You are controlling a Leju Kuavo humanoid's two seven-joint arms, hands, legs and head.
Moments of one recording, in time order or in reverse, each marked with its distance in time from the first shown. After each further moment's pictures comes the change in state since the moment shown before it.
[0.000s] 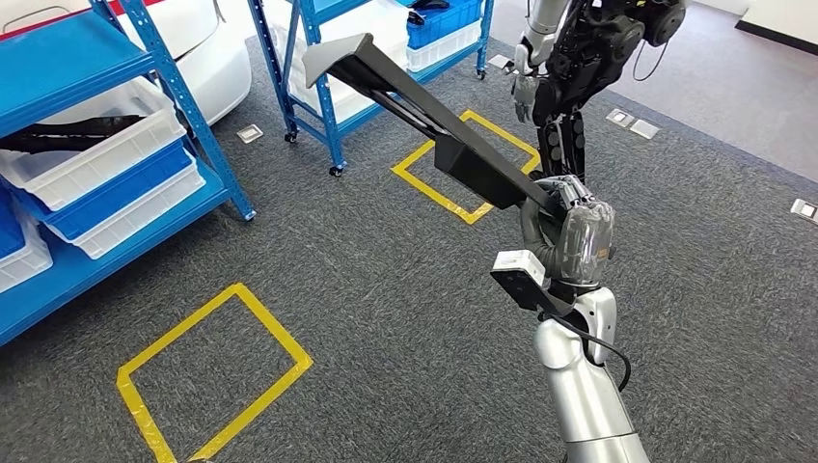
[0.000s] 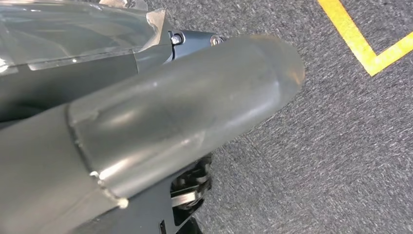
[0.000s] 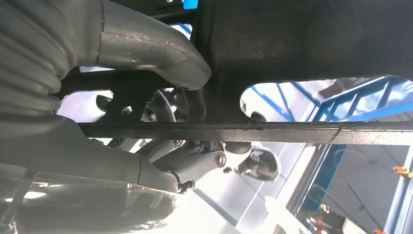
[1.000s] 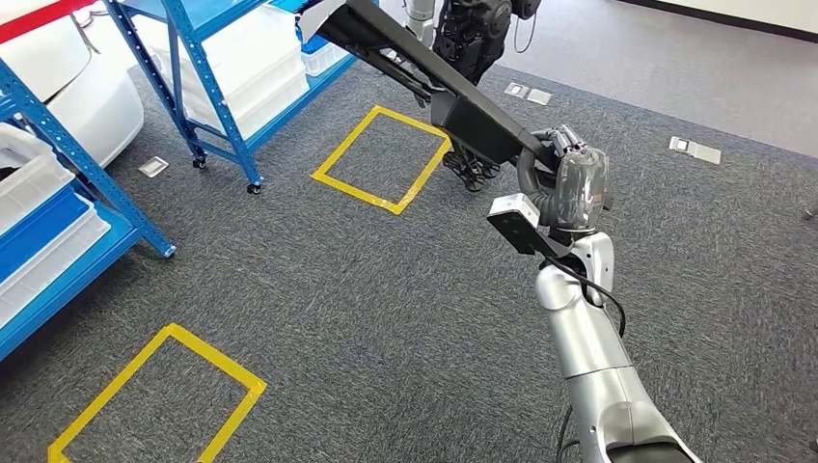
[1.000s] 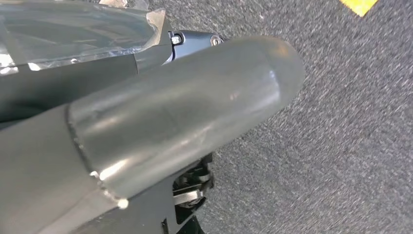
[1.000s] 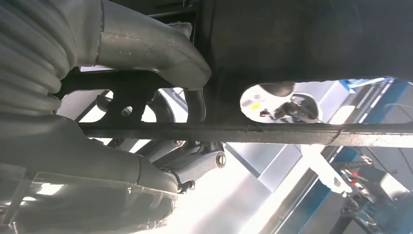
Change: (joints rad) left arm 0.009 -0.002 0.027 0.000 -0.005 -0.014 -0.006; right arm -0.230 -0.075 0.023 0.223 -0.028 0.005 -0.019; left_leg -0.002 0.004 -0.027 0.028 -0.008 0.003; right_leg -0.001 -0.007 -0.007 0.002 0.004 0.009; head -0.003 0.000
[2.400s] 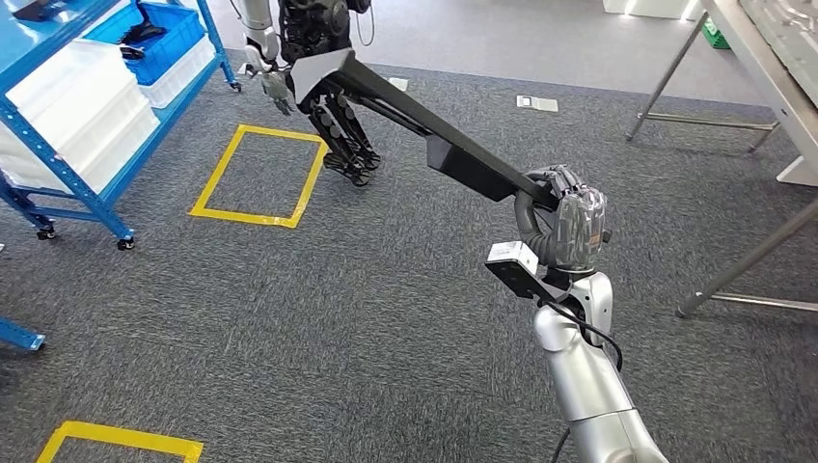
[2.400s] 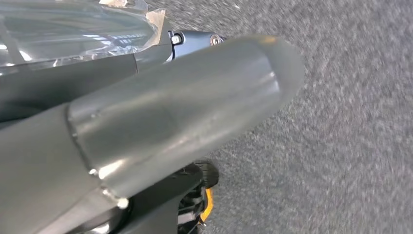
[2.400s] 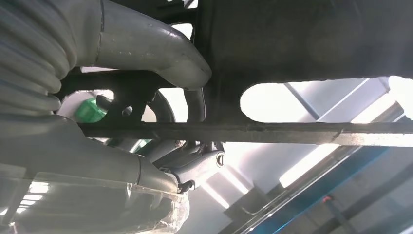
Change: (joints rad) left arm 0.062 -0.013 0.050 0.015 0.020 0.034 -0.060; right arm 0.156 0.010 0.024 -0.106 -0.025 -0.045 -0.014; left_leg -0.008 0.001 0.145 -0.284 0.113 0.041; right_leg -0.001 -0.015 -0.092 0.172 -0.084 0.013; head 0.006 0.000
